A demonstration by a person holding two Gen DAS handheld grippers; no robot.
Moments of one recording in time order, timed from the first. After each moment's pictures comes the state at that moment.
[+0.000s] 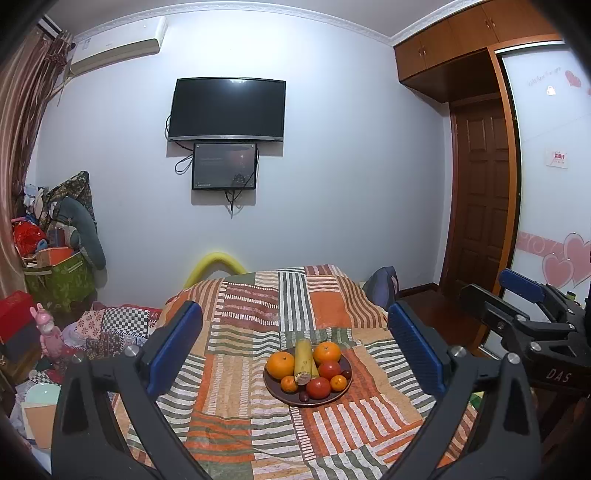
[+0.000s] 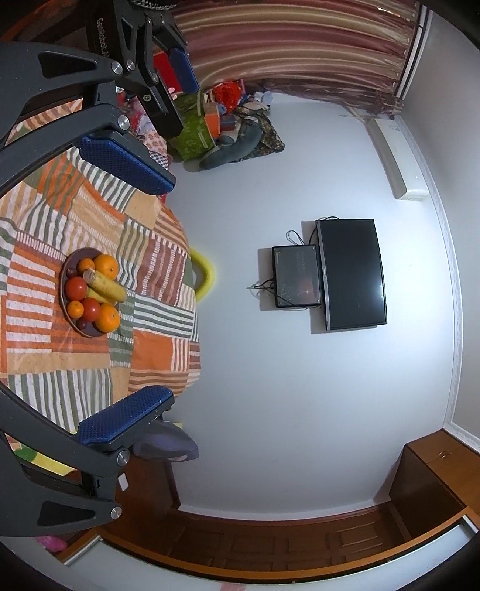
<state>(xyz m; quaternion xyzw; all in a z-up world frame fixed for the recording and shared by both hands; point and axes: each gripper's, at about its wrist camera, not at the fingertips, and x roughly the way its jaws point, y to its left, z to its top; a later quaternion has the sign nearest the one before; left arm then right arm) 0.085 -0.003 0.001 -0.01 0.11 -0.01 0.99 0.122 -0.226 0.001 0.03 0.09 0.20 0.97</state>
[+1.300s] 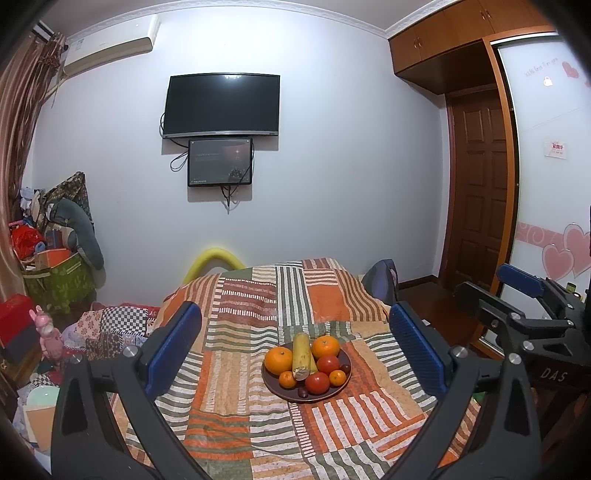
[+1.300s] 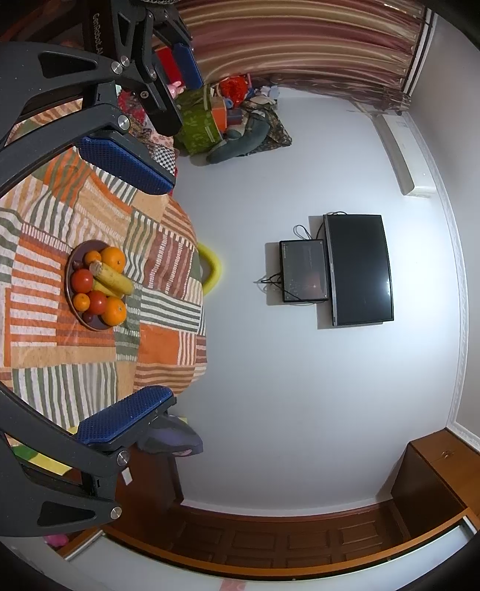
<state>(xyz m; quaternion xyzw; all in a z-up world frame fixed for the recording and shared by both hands) 0.088 -0.012 -0.001 0.00 0.12 -0.02 0.99 0.124 -0.226 0.003 0.03 0.10 0.19 0.98</state>
